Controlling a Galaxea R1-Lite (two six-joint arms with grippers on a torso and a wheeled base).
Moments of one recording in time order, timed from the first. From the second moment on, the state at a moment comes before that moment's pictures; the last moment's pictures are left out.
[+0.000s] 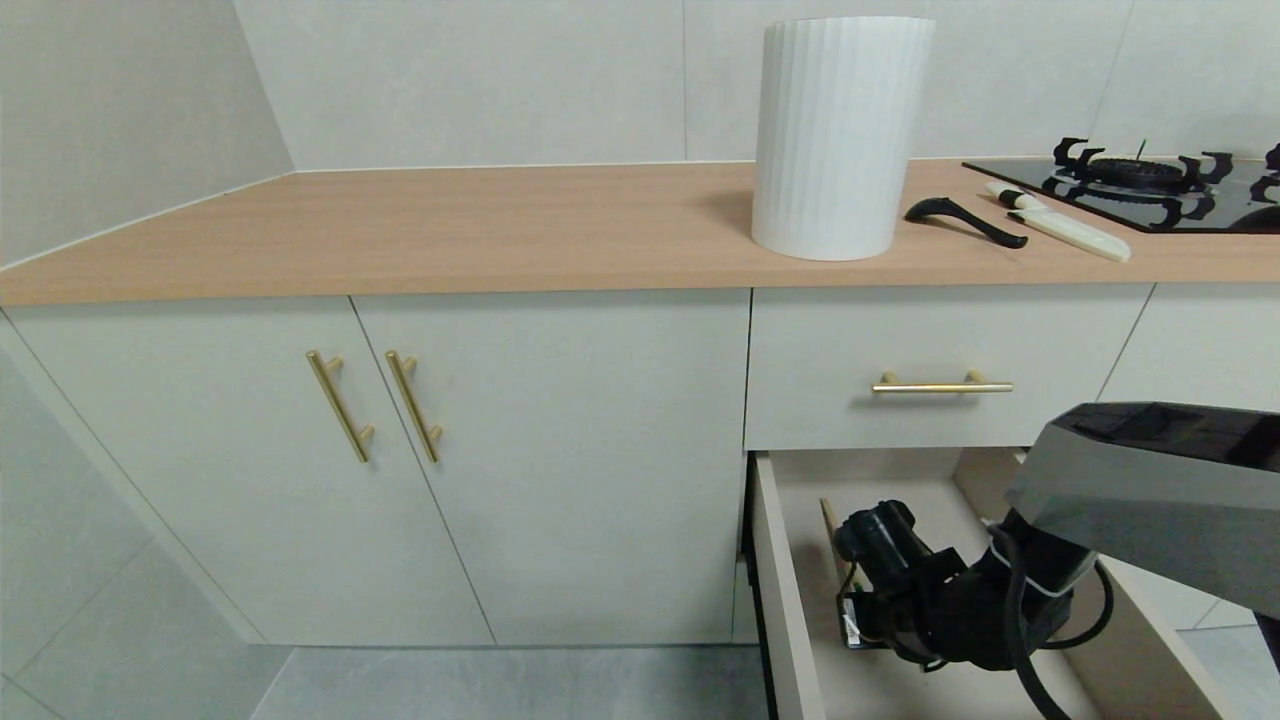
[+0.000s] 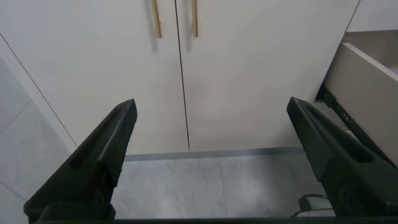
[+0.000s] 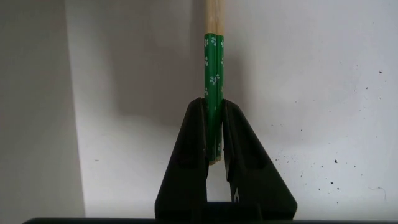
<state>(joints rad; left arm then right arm) -0.01 0.00 0.00 0.00 -0.04 0.01 0.52 2.31 -0.85 -0.44 -0.32 0.43</state>
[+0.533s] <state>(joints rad) -0.01 0.00 0.00 0.00 -0.04 0.01 0.52 2.32 -0.85 -0.44 -0.33 0.43</state>
